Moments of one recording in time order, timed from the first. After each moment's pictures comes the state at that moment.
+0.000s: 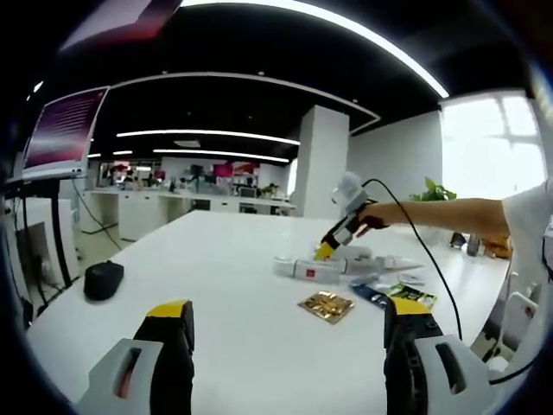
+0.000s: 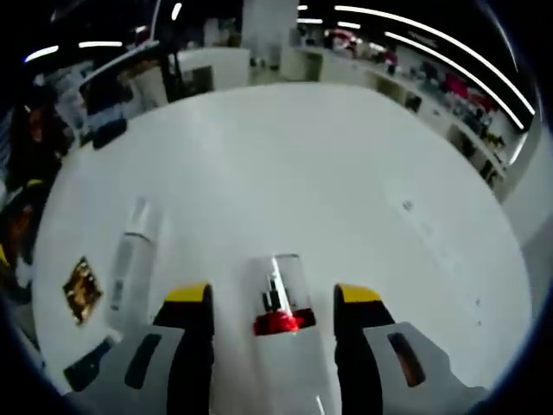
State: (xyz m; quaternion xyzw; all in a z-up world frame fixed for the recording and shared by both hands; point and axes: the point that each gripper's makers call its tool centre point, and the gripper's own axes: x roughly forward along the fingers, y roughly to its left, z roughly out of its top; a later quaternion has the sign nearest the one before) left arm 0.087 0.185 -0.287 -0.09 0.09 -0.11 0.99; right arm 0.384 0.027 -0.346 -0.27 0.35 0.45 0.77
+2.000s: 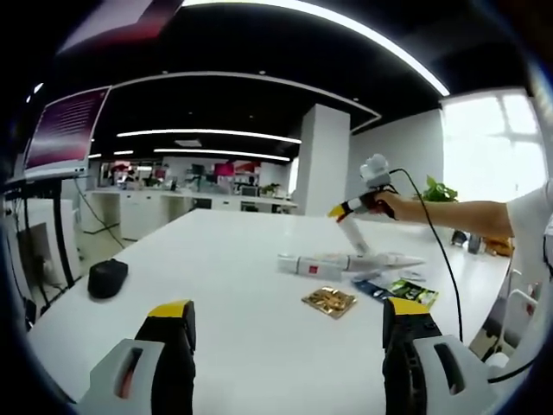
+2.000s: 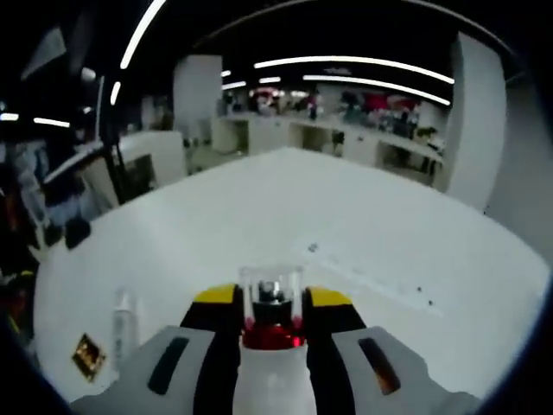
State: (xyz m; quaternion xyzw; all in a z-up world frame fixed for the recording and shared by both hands) left arm 0.075 0.189 -0.289 -0.08 0.10 -0.11 0.99; right arm 0.432 -0.037 -0.242 -0.11 0.21 0.33 0.91
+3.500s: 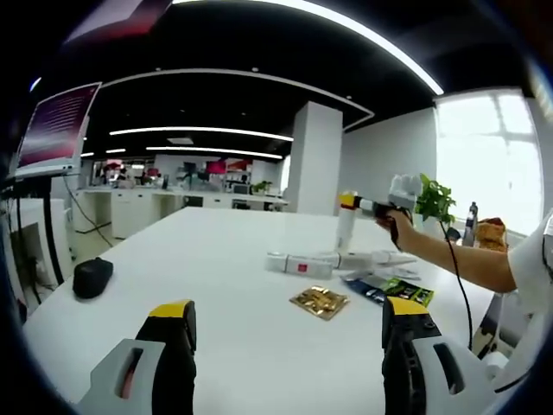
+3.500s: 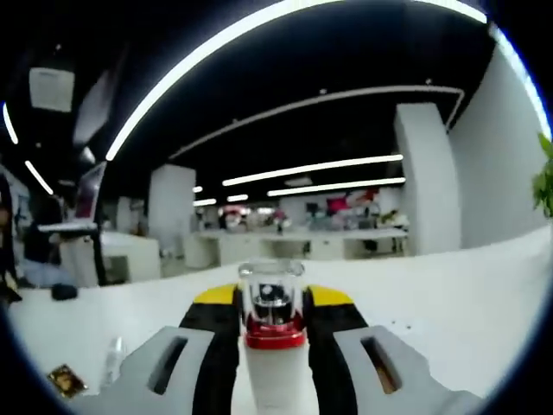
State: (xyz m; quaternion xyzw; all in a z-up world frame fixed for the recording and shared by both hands) left arm 0.093 0.172 -0.296 -0.08 0.10 -0.13 0.98; right arm 0.407 -0.077 -0.208 0.03 -0.06 0.27 0.96
